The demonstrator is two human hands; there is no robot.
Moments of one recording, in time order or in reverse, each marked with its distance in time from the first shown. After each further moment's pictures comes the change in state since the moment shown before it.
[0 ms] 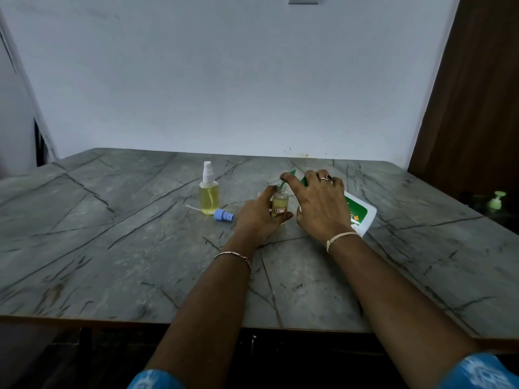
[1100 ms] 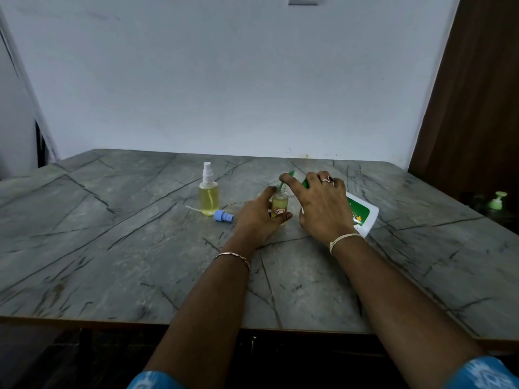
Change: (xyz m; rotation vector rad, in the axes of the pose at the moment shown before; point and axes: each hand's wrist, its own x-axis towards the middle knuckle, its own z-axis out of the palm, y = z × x) left_hand -0.001 0.000 -0.003 -0.036 -0.009 -0.011; right_hand -0.002 0.005 0.003 -0.014 0.005 -0.023
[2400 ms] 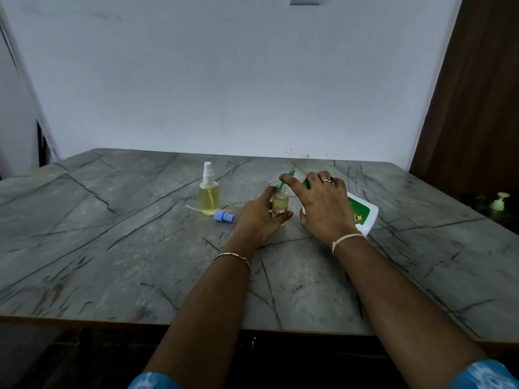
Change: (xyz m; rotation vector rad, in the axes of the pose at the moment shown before) left_hand 0.000 0.001 0.000 0.032 0.011 0.001; right_hand 0.000 0.002 -0.002 0.017 0.003 -0.020
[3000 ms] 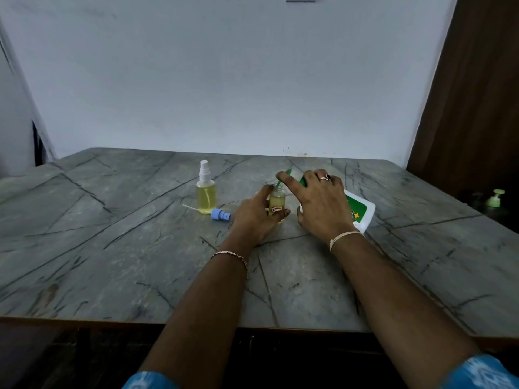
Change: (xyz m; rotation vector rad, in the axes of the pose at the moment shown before) left_hand -0.001 0.001 0.000 -0.010 0.008 0.015; right_hand 0.000 0.002 0.000 0.000 -0.007 -0.006
